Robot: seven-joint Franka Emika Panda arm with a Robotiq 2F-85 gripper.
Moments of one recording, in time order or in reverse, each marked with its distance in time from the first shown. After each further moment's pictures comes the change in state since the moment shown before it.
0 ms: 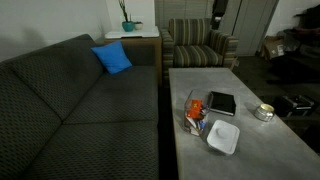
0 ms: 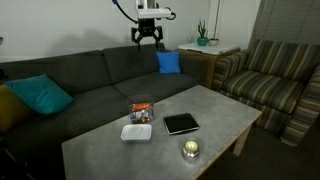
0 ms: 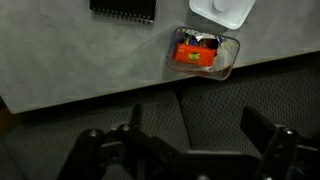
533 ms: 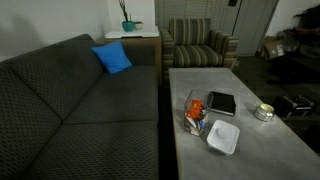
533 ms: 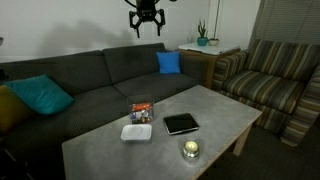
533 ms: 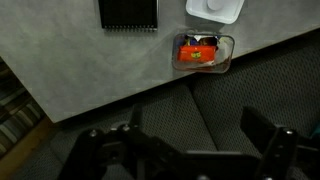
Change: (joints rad) arm -0.064 -0.261 -0.002 -0.293 0.043 0.102 0.122
